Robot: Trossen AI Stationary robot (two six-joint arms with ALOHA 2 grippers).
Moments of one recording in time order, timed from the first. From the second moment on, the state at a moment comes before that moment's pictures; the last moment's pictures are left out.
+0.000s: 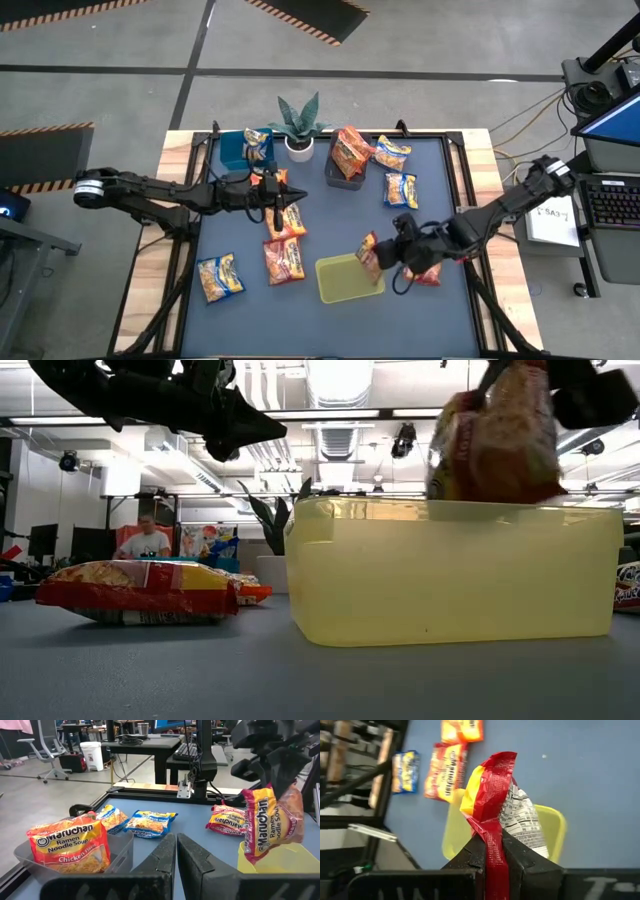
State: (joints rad) left arm 0.07 1.19 0.55 0.50 -0.10 -0.01; right arm 0.51 1.29 1.00 -0.60 0.42 1.63
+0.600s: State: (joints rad) left arm 0.07 1.19 0.55 0.50 -0.10 -0.01; right arm 0.53 1.44 1.11 -0.68 0.41 1.67
